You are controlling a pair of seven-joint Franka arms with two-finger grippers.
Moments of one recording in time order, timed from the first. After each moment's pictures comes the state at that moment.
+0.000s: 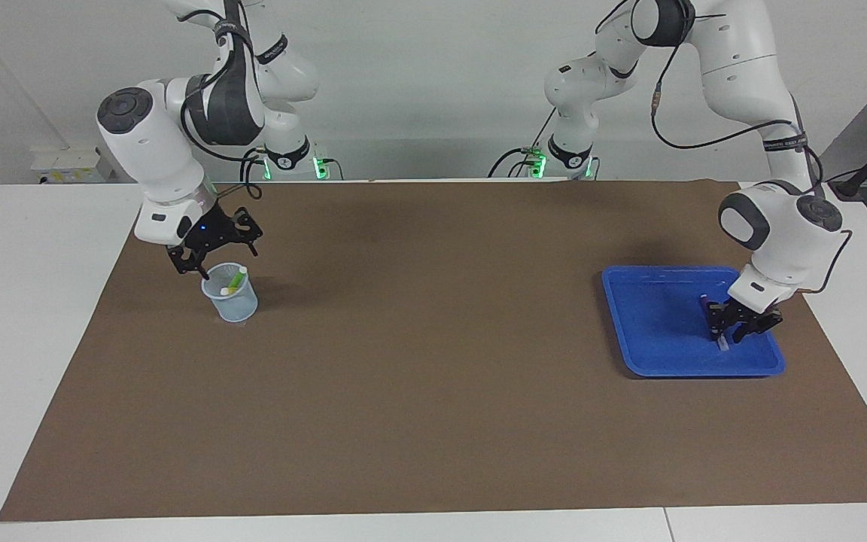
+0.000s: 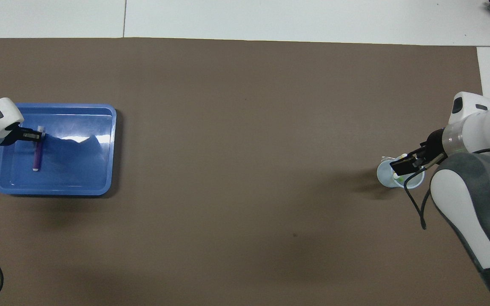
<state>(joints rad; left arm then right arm) 0.29 0.38 -0.06 -1.94 0.00 2.48 0.48 -0.08 -0.03 0.09 -2.00 0.06 1.95 -0.50</state>
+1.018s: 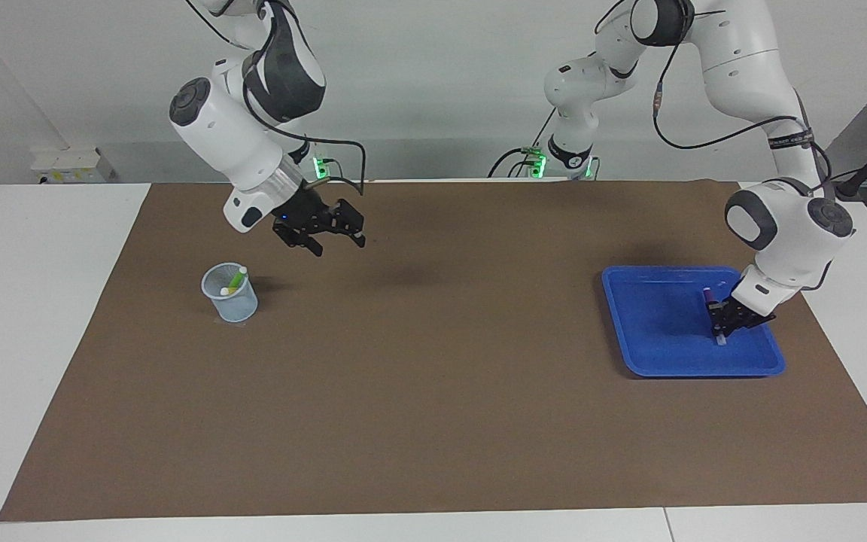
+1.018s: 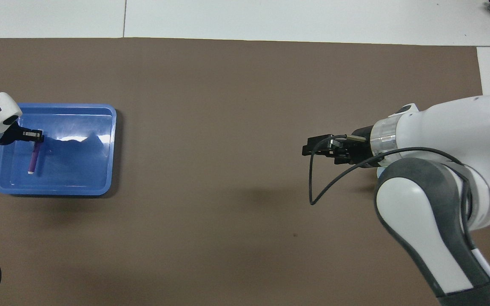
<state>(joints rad) 0.29 0.38 -0.07 -1.86 0.00 2.29 0.35 0.17 -0.01 0.11 -1.98 0.54 2.09 0.28</state>
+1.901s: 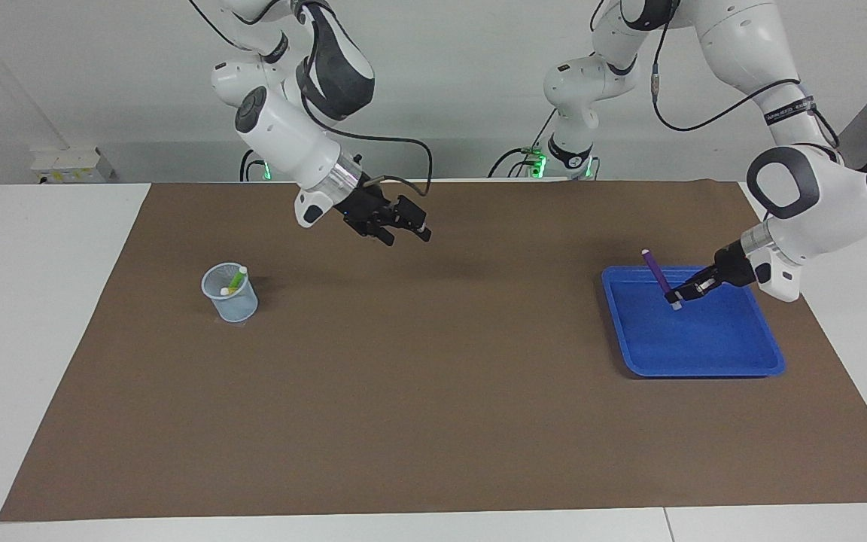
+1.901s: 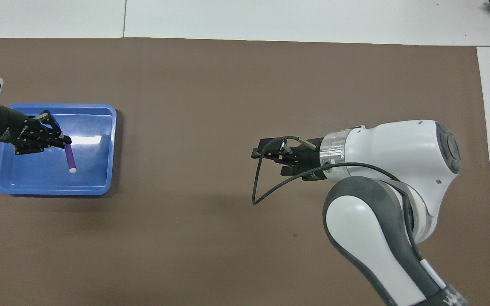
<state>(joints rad) 0.24 0.29 -0.07 -1.75 -0.43 1.78 -0.32 0.30 0.01 0.12 -2.02 0.74 2.22 0.35</state>
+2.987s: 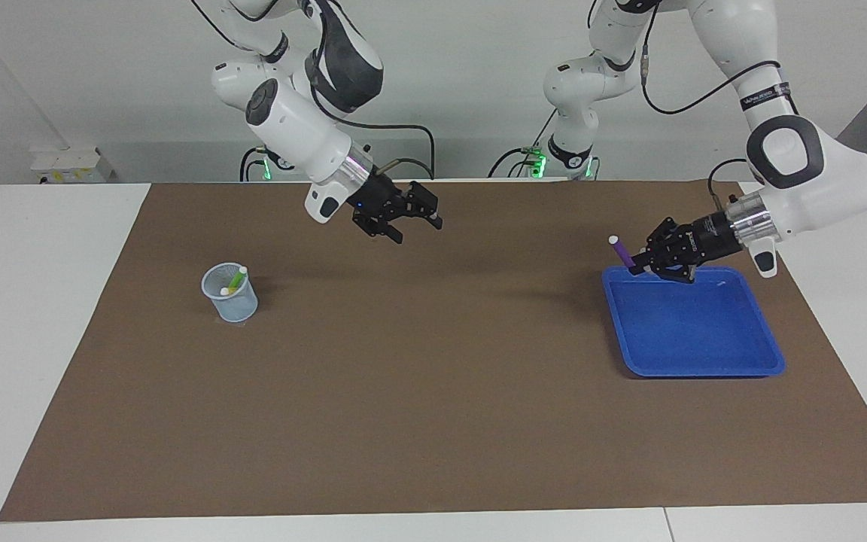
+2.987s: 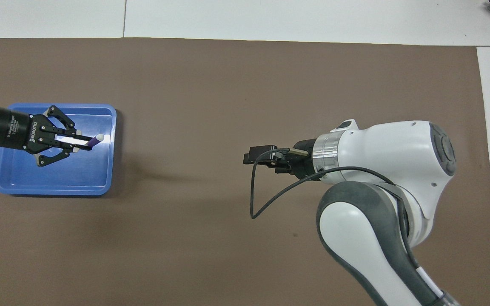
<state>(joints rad) 0.22 0.16 -0.08 -1.83 -0.75 1.67 -1.12 0.31 0.01 0.12 -2.00 0.74 2.22 0.21</state>
